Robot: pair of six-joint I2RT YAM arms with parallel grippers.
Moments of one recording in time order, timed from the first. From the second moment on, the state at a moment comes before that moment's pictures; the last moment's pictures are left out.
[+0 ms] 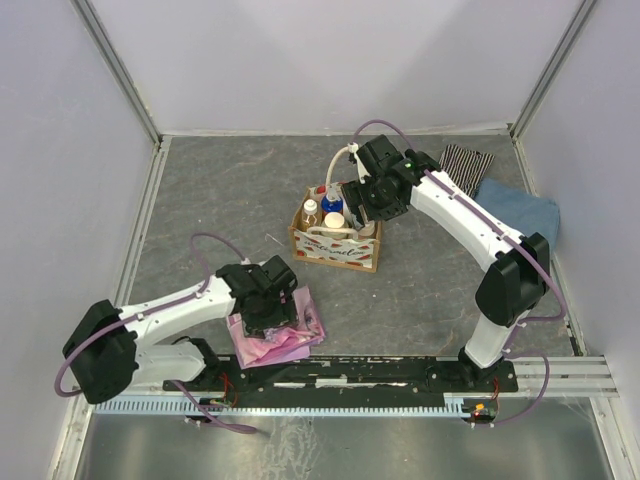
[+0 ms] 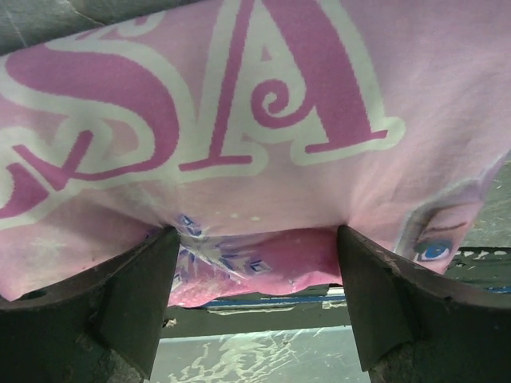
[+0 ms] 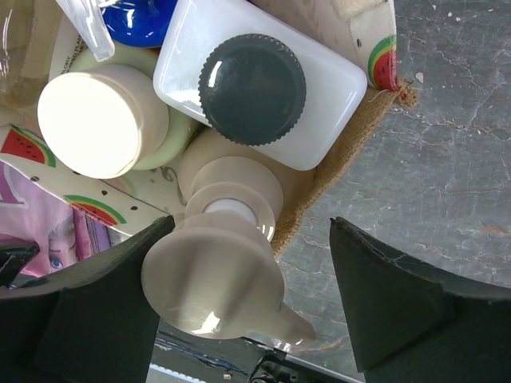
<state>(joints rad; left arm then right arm) -0.86 1.18 0.66 -0.85 -0.02 -1.08 0.59 1.75 1.67 -1.02 0.02 0.21</state>
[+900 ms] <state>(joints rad) -0.03 1.56 0.84 -0.88 0.08 -0.93 0.57 1.75 1.68 -1.02 0.02 0.18</state>
